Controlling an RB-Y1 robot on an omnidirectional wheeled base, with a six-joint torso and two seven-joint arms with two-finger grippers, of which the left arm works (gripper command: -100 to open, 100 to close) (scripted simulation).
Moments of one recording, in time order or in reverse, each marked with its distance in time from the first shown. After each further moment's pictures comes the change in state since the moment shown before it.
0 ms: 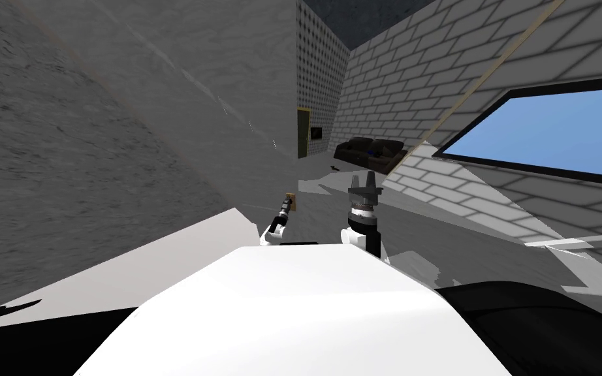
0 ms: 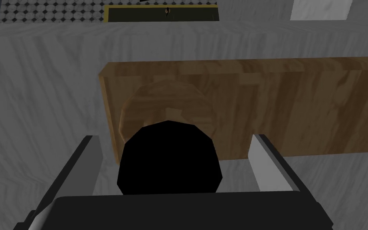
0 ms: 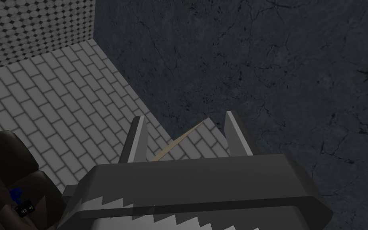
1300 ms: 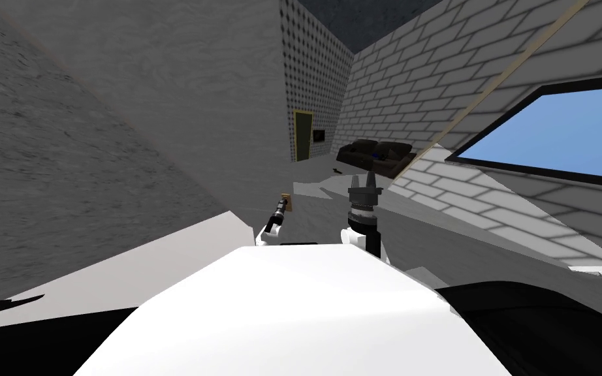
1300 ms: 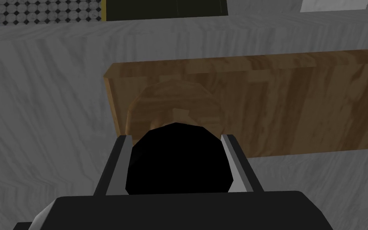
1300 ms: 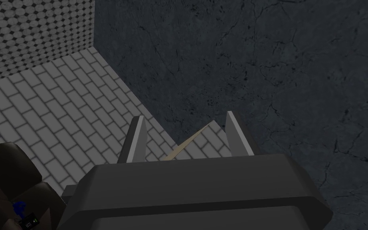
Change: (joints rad) arm -0.001 0.027 0.065 0.009 0.017 -0.003 -0.012
